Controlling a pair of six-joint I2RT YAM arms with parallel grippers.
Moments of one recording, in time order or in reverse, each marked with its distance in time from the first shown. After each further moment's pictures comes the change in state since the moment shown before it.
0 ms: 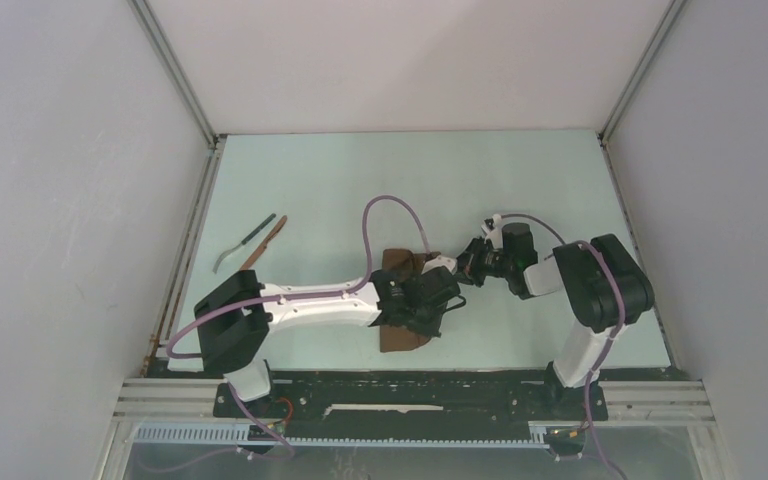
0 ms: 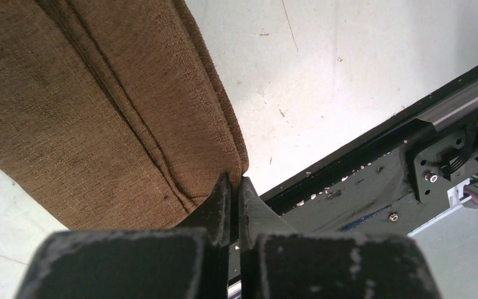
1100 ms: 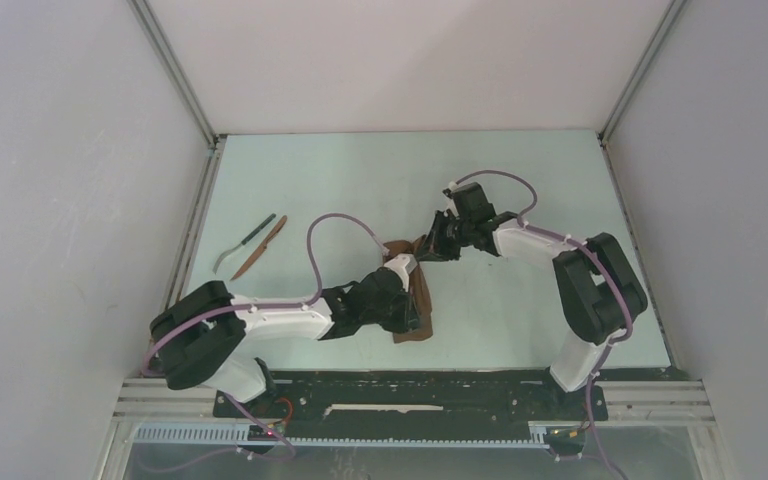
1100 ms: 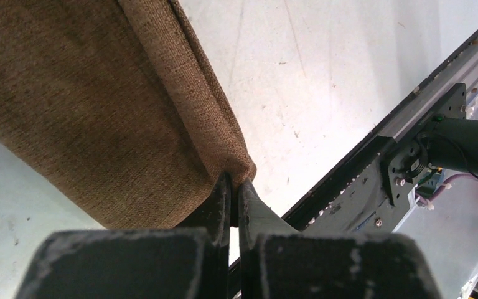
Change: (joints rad) left arm 0.161 -0.200 -0.502 0.636 0.183 -0.008; right arm 0.226 -0.080 0.510 -0.845 0.333 -0.274
